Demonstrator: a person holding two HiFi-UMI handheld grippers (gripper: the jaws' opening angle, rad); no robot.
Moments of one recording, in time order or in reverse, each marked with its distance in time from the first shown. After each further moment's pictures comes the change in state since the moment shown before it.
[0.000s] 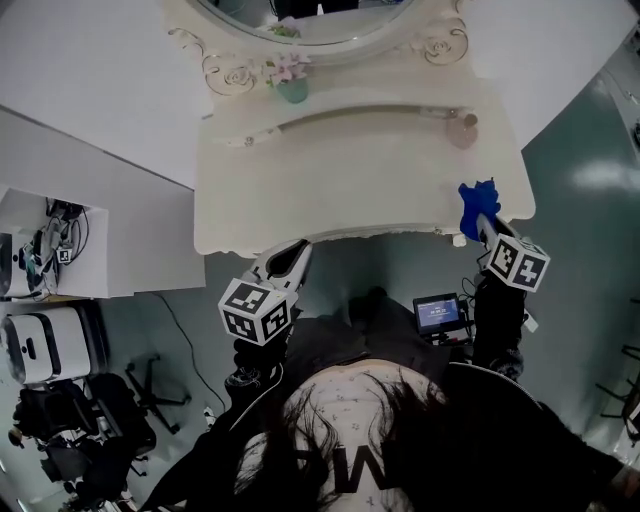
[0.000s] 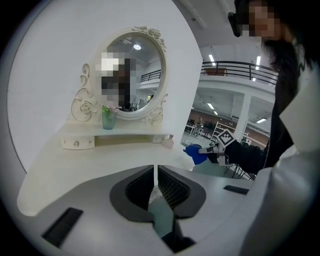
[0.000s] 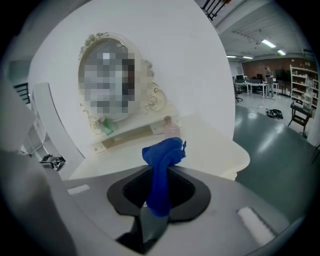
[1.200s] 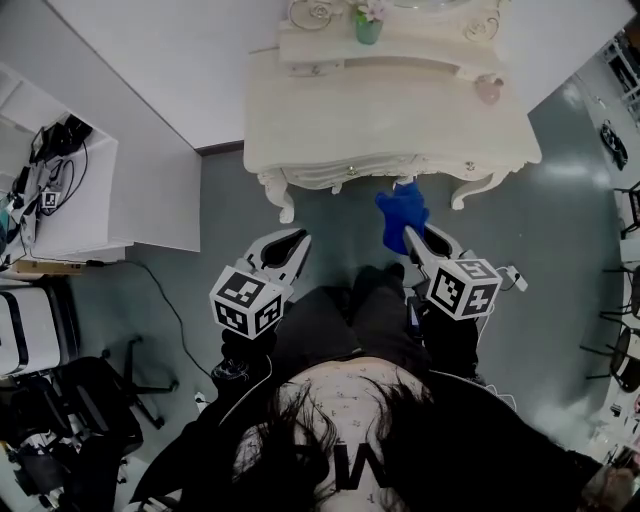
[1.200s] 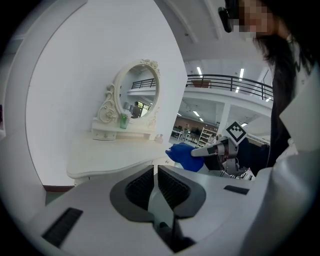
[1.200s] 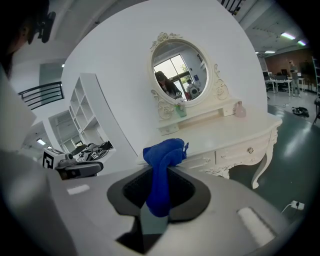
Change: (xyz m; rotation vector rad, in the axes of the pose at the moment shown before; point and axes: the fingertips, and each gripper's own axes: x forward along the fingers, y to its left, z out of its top) left arm -0.250 0.063 -0.117 0.035 -0.083 -0.142; right arm -0.142 0.399 -0.190 -0.089 -0.020 0.283
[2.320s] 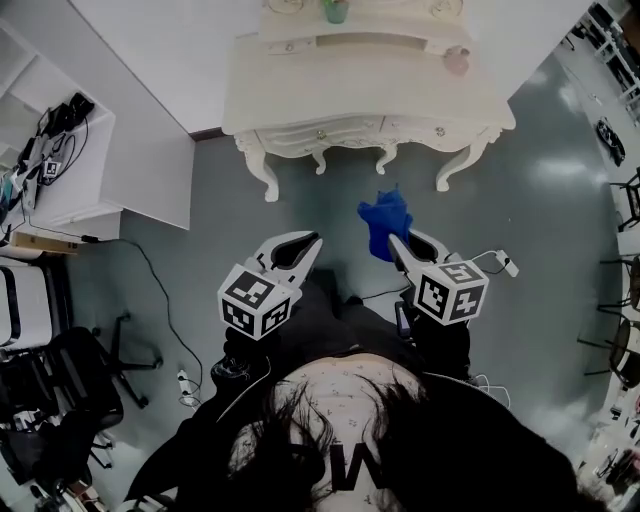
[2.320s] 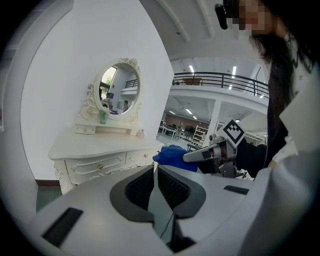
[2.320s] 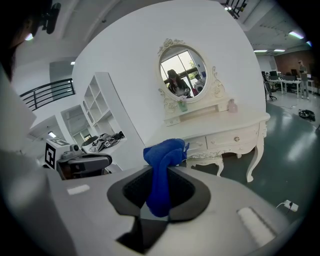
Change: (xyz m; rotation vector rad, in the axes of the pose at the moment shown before) left arm -0.004 -0.171 -0.051 0.037 0.008 -0.052; right arm -0.131 -0.017 -0.075 -0.057 0.057 0.070
